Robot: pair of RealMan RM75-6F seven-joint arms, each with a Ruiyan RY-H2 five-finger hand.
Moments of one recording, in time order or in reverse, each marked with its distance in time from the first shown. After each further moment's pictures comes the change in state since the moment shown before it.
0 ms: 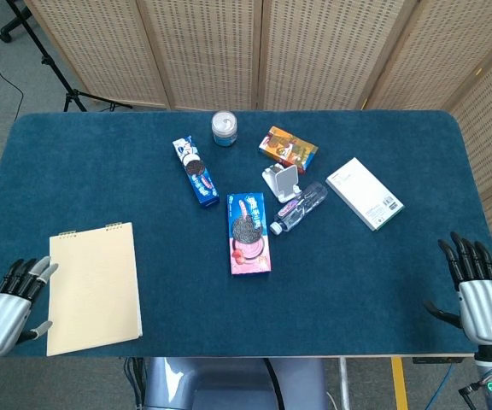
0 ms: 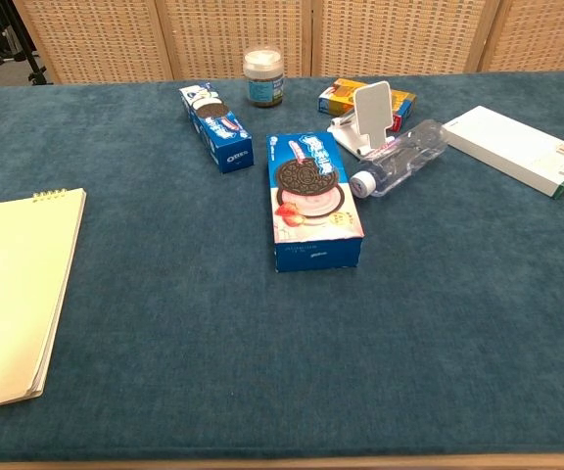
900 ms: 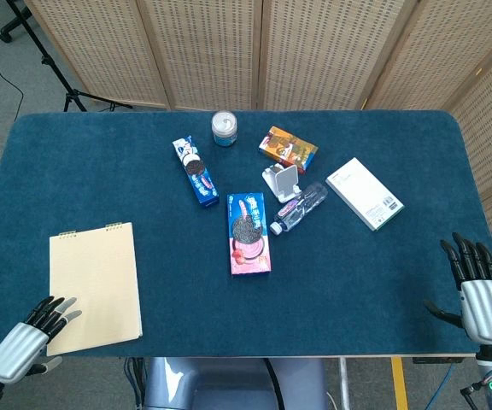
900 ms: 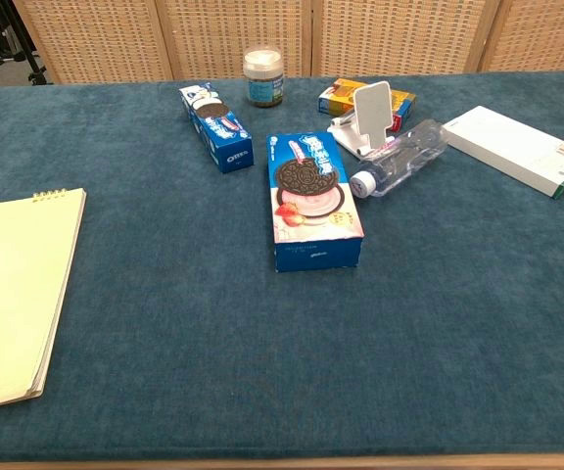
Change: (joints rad) left arm 0.040 -0.254 0.137 0.574 0.102 0.070 -0.365; right arm 0.000 0.007 0.001 -0.008 0.016 -0.018 0.014
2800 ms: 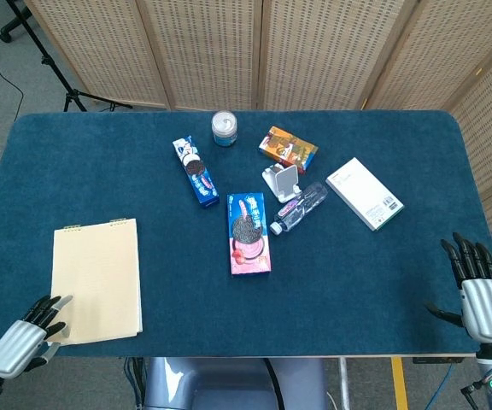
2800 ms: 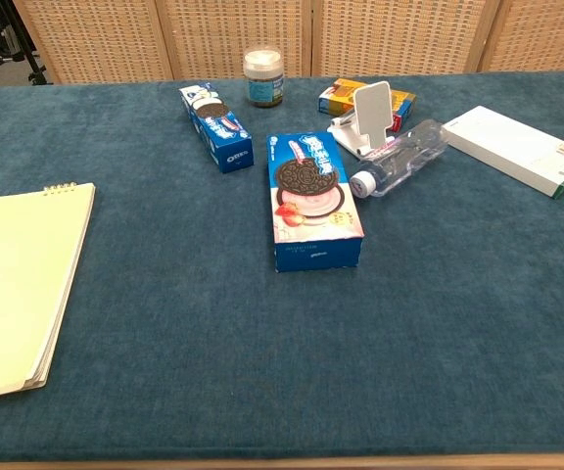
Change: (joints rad) left arm -0.004 -0.052 0.019 0.105 -0.049 -0.030 -0.104; right arm 0.004 0.008 0.001 -0.007 0.018 -0.024 0.034
